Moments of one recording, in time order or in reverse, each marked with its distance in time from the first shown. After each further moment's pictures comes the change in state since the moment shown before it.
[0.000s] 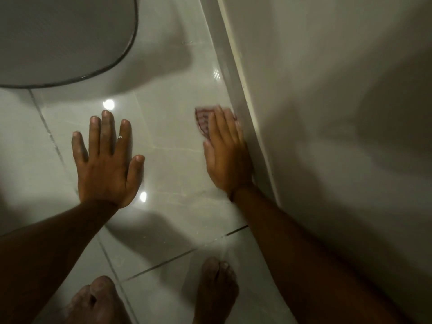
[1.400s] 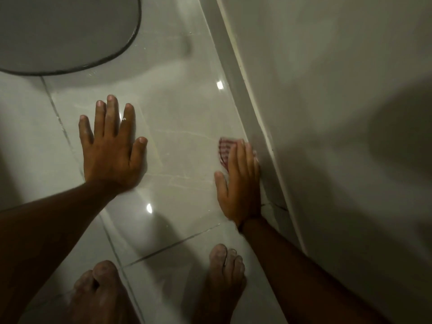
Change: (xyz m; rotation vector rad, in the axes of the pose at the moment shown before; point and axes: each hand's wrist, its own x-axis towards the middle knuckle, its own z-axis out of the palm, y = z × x) left_hand -0.004 0.006 -0.006 -0.010 -0.008 -0.026; right_hand -0.115 0.004 0.019 0.034 0.019 0.185
